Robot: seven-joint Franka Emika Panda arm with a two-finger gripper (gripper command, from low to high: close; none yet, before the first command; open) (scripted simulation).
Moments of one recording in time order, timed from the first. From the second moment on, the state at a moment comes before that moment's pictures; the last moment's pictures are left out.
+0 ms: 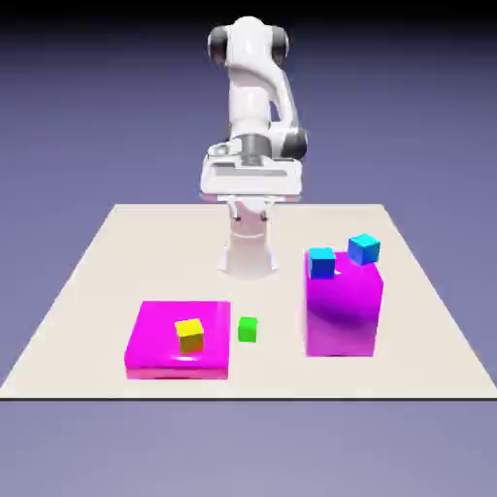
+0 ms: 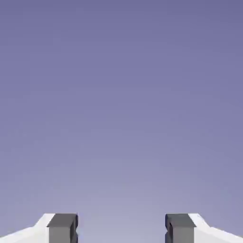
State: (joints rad) arm -0.01 -0.53 0.03 -2.81 -0.05 3.01 0.70
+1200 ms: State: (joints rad) arm -0.36 0.17 0.38 -2.75 -1.00 2.66 0.31
